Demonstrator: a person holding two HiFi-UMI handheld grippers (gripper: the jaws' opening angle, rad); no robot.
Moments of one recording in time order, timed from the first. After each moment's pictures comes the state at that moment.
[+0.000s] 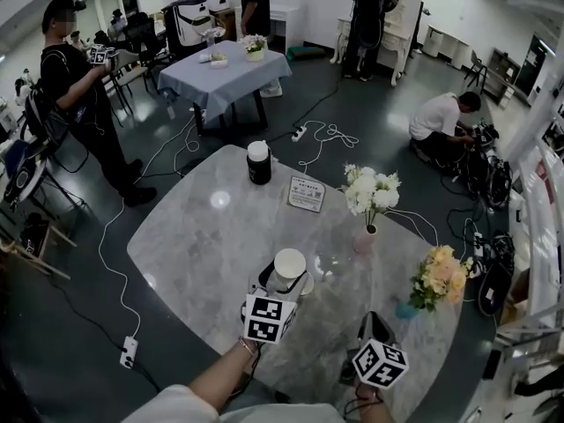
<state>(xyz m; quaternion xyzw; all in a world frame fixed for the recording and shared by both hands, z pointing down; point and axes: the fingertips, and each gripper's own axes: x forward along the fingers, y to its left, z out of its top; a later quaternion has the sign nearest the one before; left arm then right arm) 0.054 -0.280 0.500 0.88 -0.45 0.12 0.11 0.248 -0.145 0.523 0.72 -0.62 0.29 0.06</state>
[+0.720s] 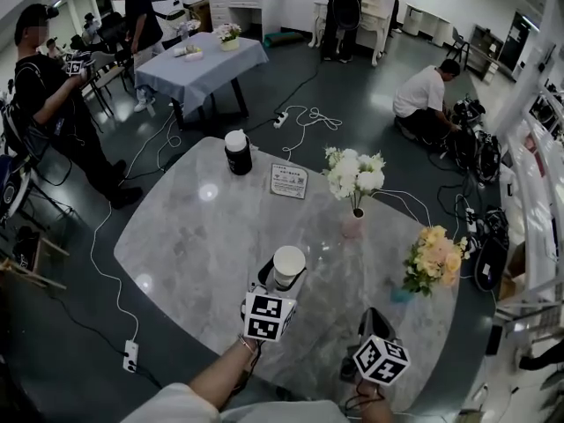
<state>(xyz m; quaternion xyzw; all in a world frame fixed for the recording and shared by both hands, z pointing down) 0.087 -0.270 0.523 0.89 -0.41 0.14 0.12 0.268 -0.120 0.541 0.74 -0.59 0.31 0.05</state>
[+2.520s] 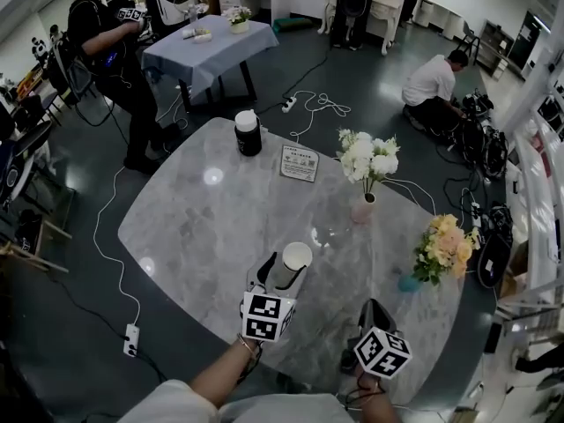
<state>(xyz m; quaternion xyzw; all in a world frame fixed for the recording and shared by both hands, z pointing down) 0.060 -0.240 0.533 0.88 -0.43 0.14 0.15 0.247 -0.116 0.546 0.73 -0.60 0.32 0.06</state>
